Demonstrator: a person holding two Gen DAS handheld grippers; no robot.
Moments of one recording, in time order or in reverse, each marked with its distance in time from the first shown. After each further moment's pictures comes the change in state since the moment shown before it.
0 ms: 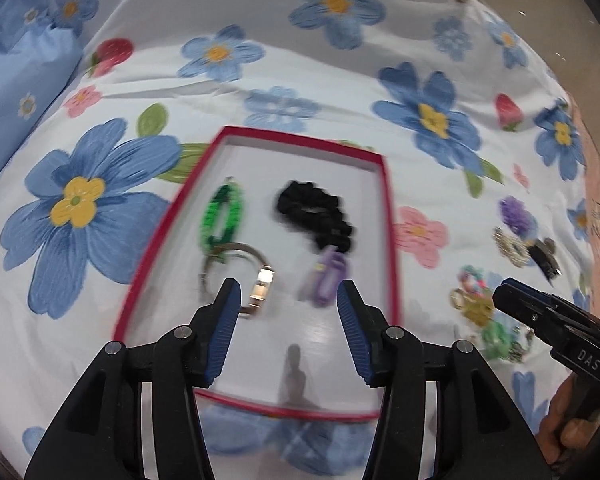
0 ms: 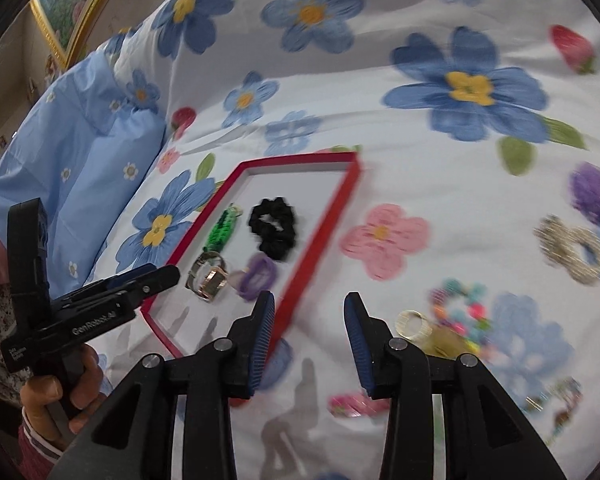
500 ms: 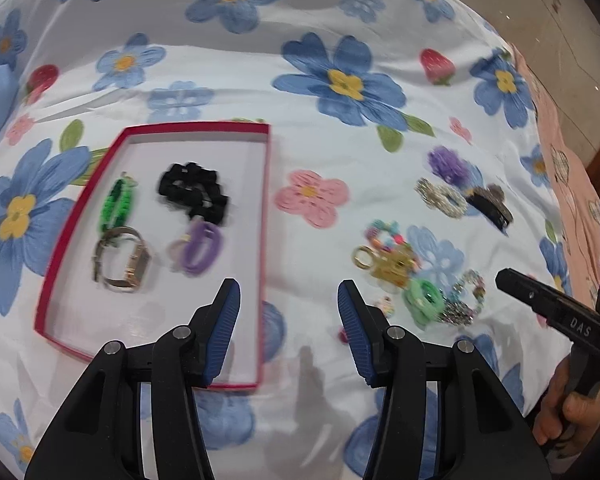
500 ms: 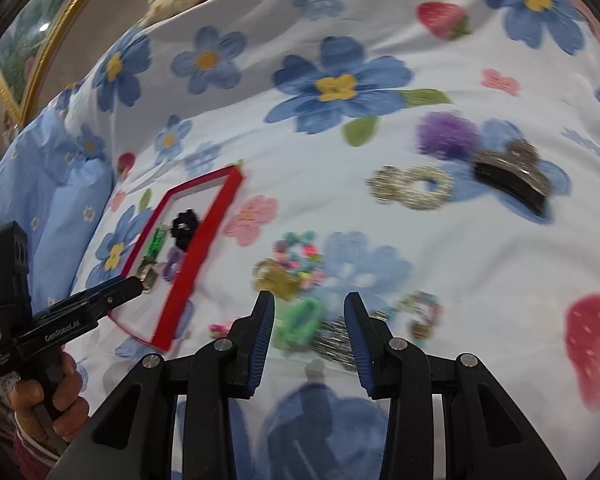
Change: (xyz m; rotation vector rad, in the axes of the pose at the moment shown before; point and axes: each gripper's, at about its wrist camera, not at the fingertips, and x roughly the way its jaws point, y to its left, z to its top) left arm -0.003 -0.091 -0.026 0.143 0.042 -0.113; right arm -0.086 -0.093 -0.057 0.187 -0.079 -0.141
